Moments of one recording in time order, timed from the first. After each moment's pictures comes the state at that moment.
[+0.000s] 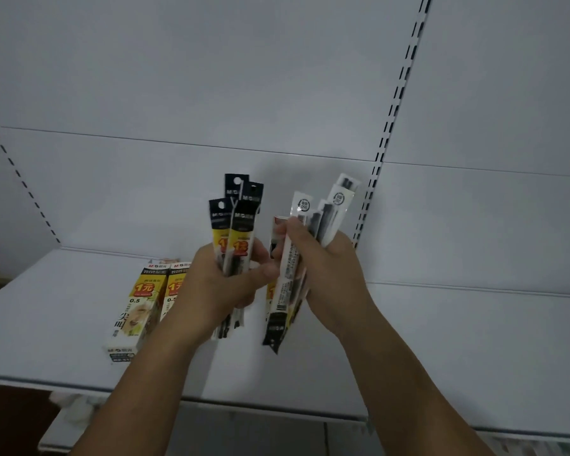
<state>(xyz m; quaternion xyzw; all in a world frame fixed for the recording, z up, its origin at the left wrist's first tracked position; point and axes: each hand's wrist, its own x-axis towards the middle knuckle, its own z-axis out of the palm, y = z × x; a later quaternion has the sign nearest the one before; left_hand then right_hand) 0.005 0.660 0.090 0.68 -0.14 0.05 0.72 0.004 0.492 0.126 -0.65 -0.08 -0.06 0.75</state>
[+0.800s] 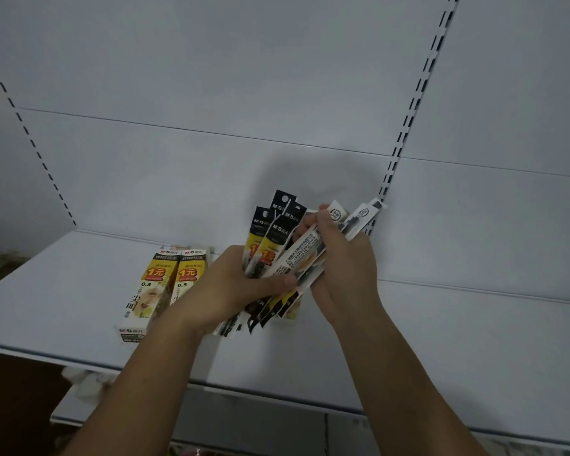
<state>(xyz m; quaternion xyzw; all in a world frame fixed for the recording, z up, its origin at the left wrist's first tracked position) 0.002 0.662 0.087 0.76 -0.12 -0.06 0.64 0.015 0.498 0.114 -0.49 -0.01 -0.06 0.87</state>
